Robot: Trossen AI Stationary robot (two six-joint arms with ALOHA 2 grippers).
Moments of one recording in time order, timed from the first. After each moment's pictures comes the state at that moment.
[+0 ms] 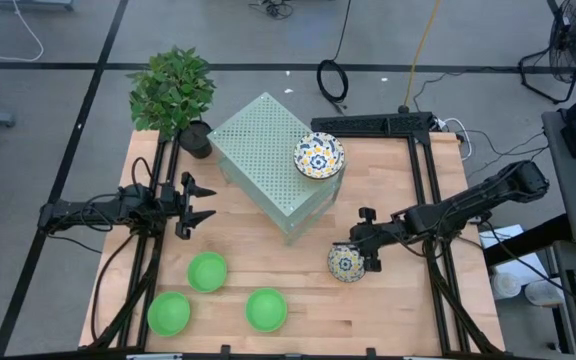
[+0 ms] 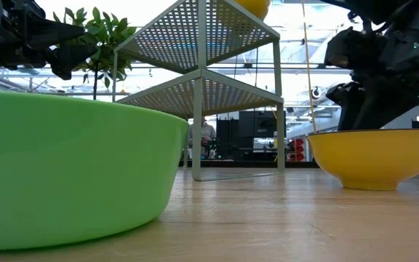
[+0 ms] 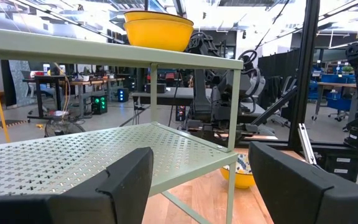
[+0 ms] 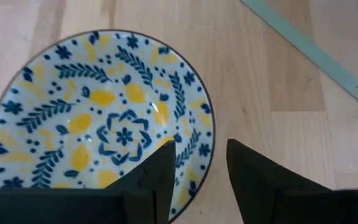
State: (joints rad) left arm 0.04 0.07 0.02 0.24 0.00 -0.03; right arm 0.29 1.21 0.57 -0.32 0.16 0.24
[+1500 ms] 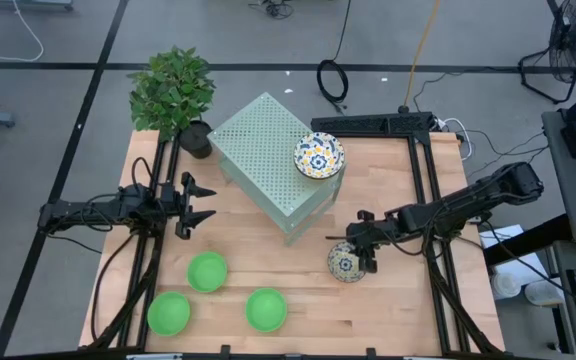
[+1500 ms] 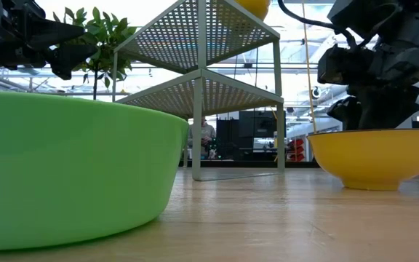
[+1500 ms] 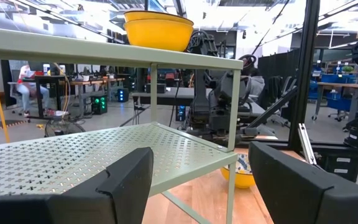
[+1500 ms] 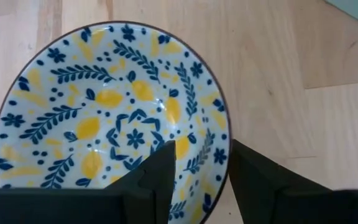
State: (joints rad) left arm 0.04 0.07 0.02 0.24 0.00 -0.03; right arm 0.24 1.29 0.57 -0.29 0.02 0.35
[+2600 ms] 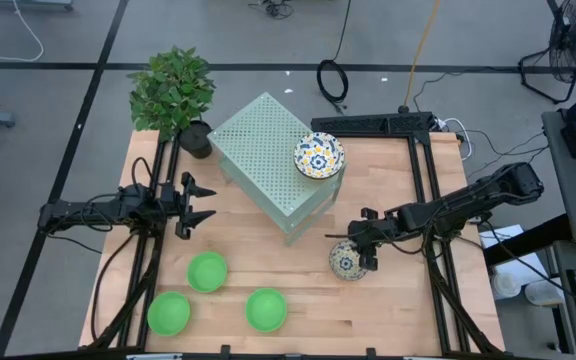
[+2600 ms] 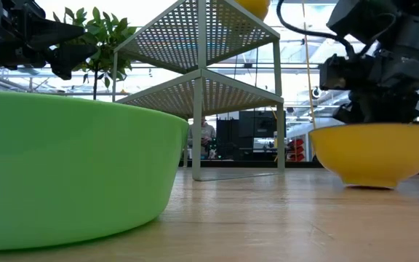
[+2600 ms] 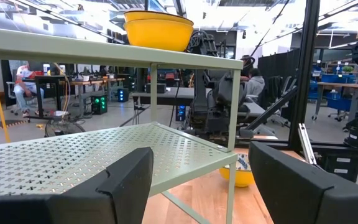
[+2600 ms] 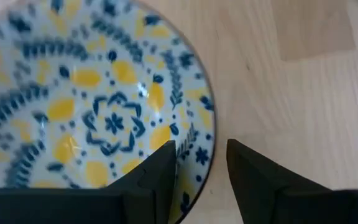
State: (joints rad) left arm 0.04 0.07 0.02 0.24 0.00 -0.03; right arm 0.22 1.29 0.57 -0.36 0.05 0.38
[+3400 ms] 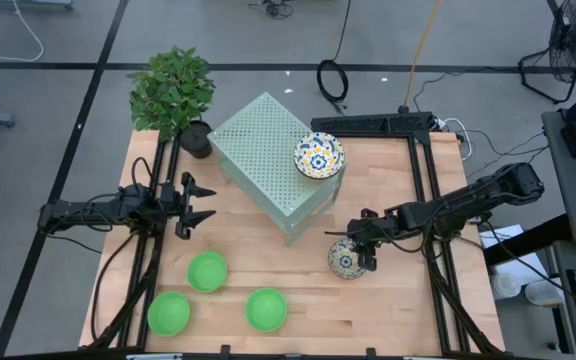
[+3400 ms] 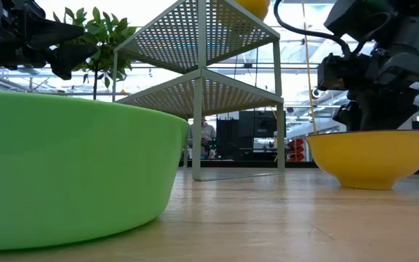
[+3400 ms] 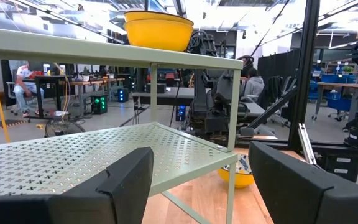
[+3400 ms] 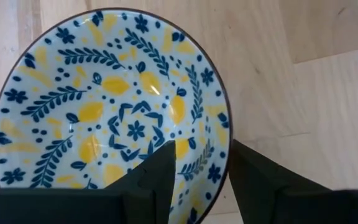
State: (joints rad) left arm 0.04 0.07 0.02 0.24 0.00 -0.03; right arm 0.21 1.29 0.57 -0.34 0.00 0.43
